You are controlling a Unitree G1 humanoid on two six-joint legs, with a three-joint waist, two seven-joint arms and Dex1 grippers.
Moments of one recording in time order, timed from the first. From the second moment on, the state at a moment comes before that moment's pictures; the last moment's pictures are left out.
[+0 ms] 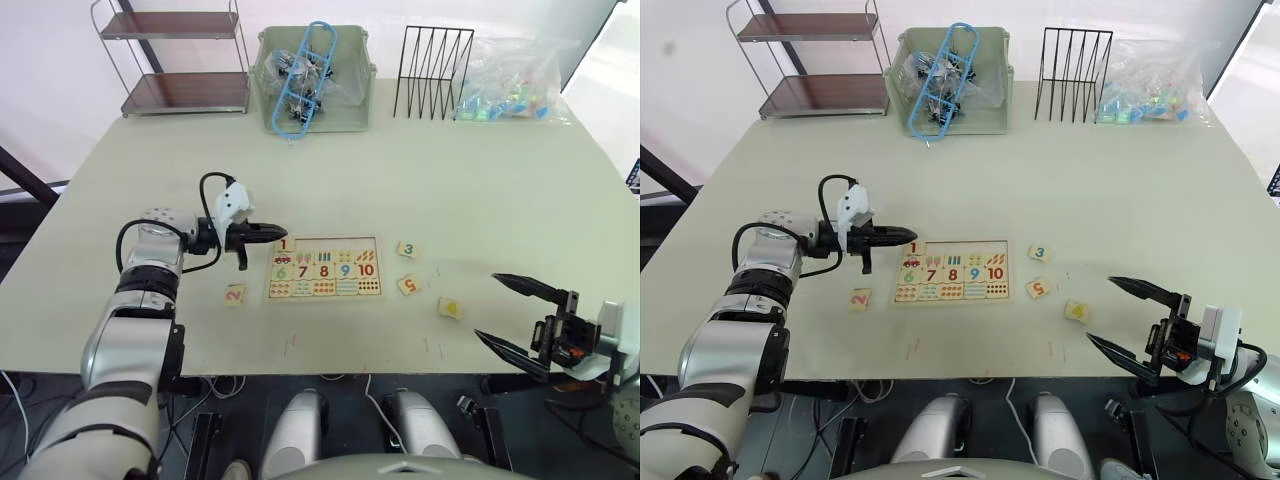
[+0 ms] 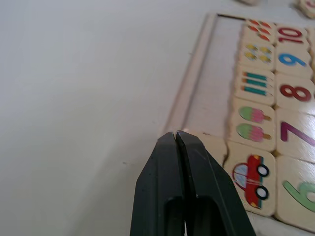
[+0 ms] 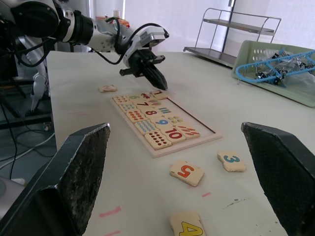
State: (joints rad) left arm -0.88 0.62 0.00 1.05 -0.10 -0.18 -1.39; right arm 0.25 -0.56 -0.29 -0.22 0.67 -0.20 1.28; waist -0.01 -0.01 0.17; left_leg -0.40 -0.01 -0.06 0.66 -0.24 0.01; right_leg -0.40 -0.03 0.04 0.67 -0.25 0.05
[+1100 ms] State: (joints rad) left arm 0.11 0.70 0.48 0.09 -0.45 0.21 -1.02; right arm 0.13 -0.65 -0.37 0.22 0.60 -0.16 1.34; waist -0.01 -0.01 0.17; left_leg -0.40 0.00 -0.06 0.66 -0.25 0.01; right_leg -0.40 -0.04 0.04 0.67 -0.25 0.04
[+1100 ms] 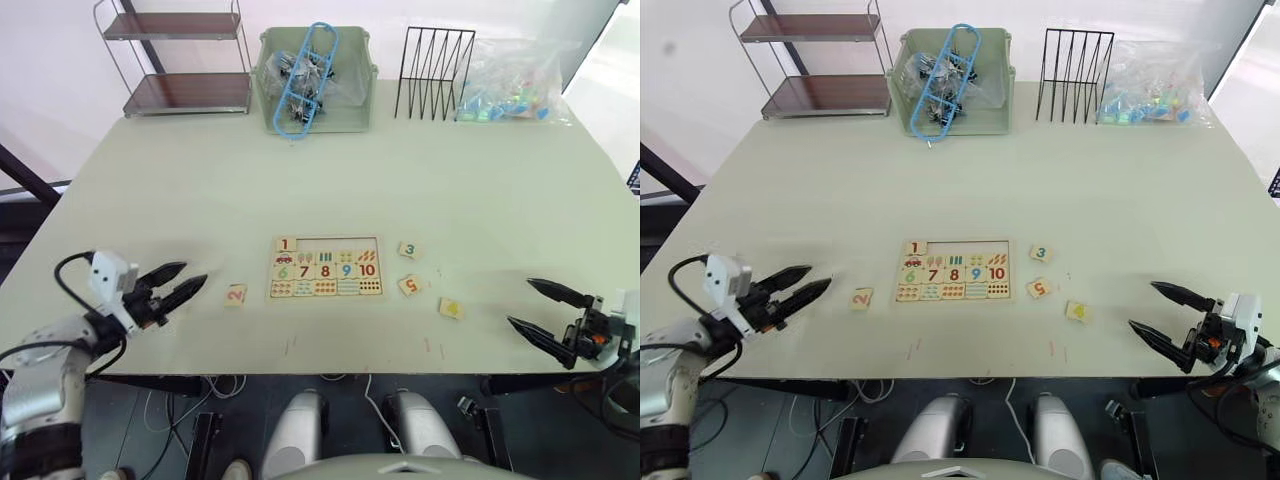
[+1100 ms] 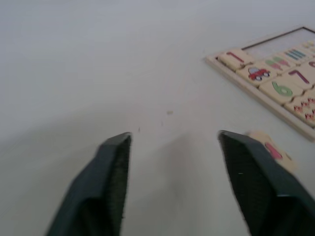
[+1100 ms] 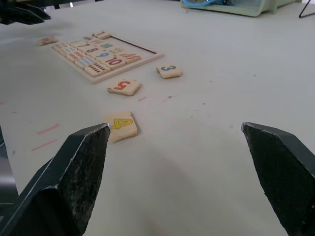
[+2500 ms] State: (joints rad) left arm 0.44 0.66 0.54 -0.14 -0.55 0.19 -1.07; right arm 0.26 -0.64 -0.41 0.10 0.60 -0.14 1.27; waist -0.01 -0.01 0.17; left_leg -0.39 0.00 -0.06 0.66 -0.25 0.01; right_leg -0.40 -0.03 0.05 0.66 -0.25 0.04
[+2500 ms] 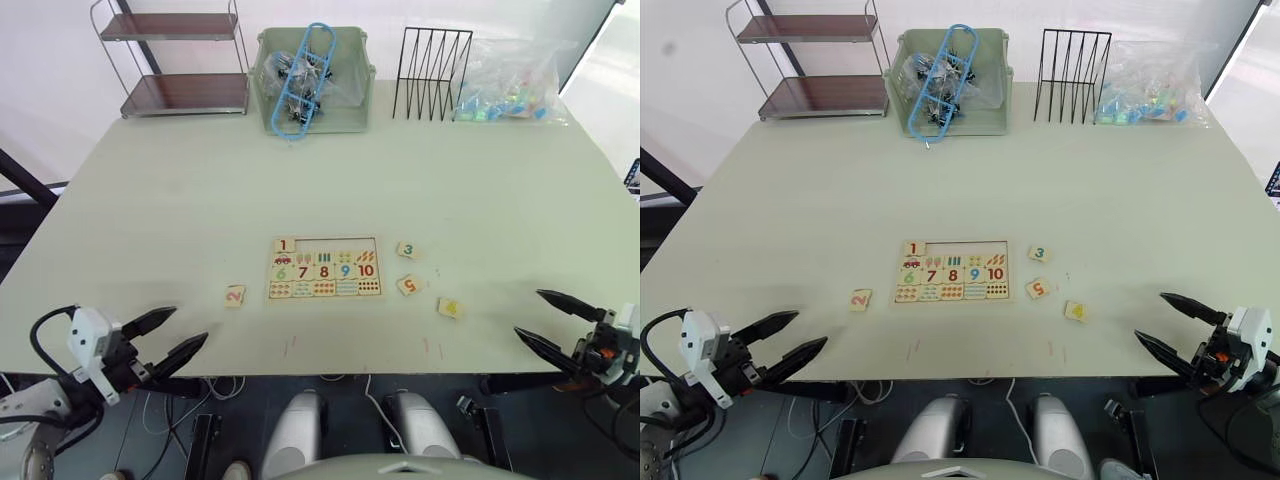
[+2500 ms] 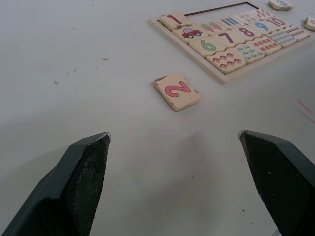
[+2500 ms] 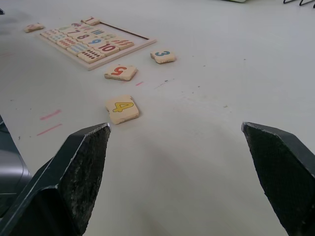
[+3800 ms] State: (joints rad) left arm 0.45 0.24 0.21 -0.72 -0.31 0.61 -0.12; right arm 0.06 -0.78 -0.36 0.12 0.72 -0.01 1.61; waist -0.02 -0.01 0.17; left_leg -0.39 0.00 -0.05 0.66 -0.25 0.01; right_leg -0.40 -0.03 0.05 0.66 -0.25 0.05
